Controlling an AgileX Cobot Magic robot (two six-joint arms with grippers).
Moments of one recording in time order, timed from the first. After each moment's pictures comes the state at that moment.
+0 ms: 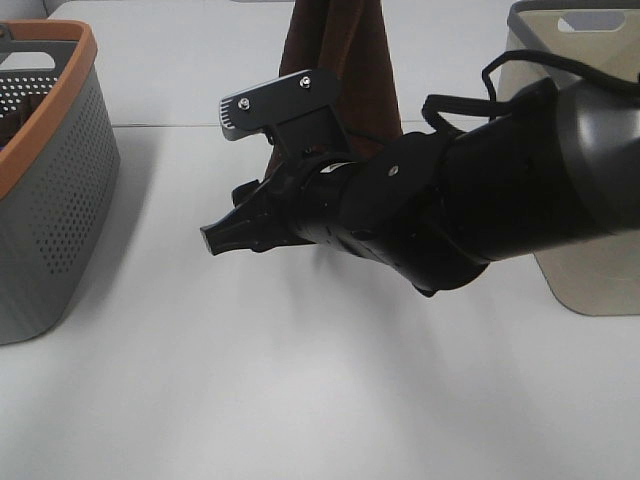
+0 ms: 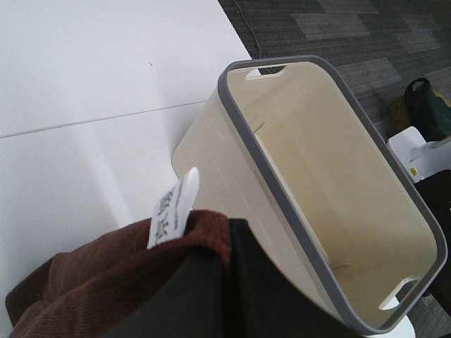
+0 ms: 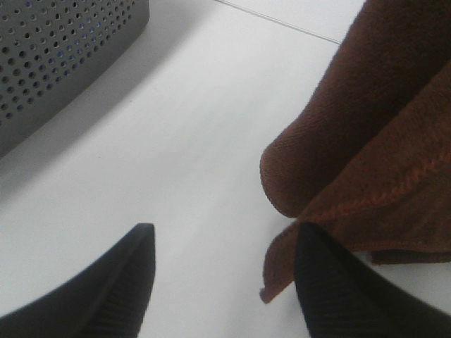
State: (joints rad) left arm -0.53 2.08 -2.35 -0.40 0.94 -0.21; right arm 0.93 1.84 -0.94 1.17 -0.50 -0.92
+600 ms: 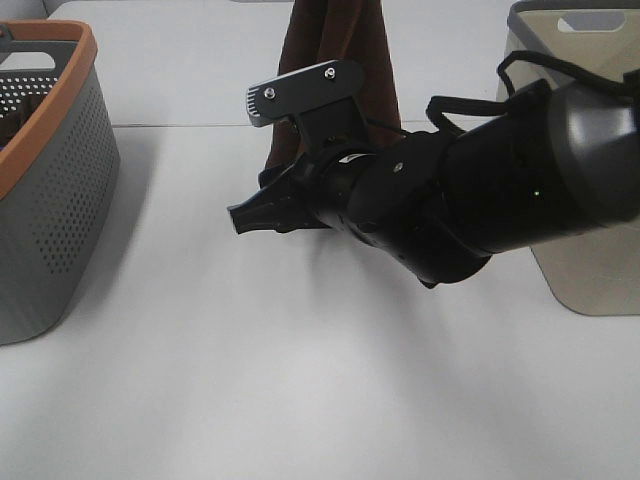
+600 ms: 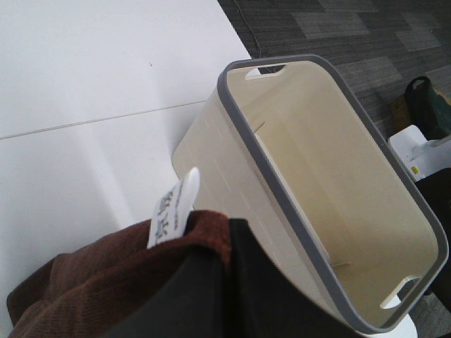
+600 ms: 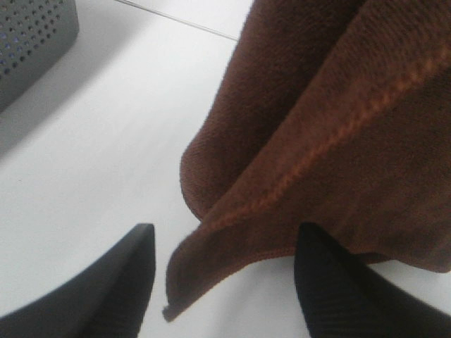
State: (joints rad) left arm -0.53 2.08 -2.35 -0.40 0.94 -0.21; right arm 0.88 1.86 -0.94 1.17 -0.59 -0.92
